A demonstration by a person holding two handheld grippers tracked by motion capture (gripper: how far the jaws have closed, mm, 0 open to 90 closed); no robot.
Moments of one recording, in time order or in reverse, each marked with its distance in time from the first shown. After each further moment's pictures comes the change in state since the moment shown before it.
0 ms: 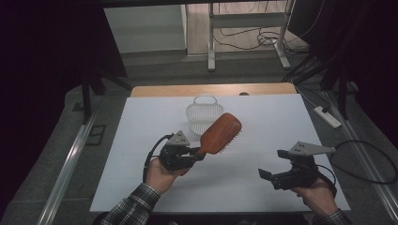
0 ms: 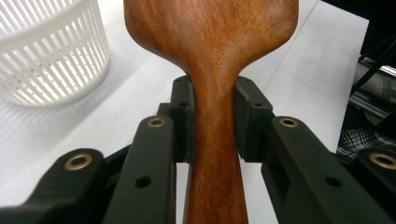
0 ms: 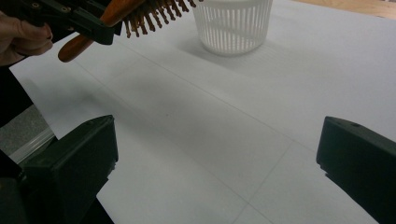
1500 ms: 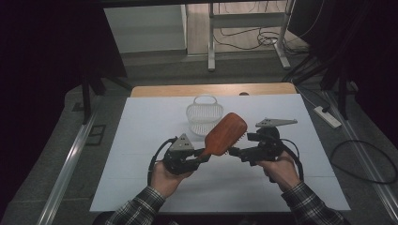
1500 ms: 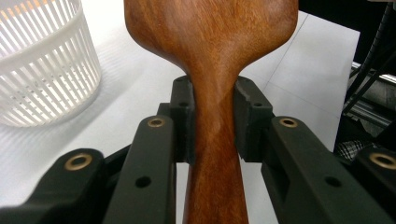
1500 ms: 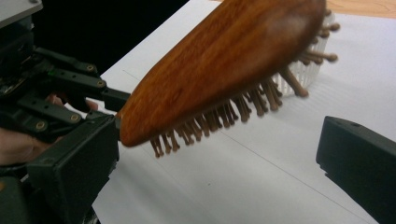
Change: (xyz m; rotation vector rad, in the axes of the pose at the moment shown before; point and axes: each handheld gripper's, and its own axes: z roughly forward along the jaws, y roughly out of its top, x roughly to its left) left arm -0.017 0.000 0.004 -0.059 0.014 0.029; right arm 0.018 0.064 0.067 0.009 0.102 0.127
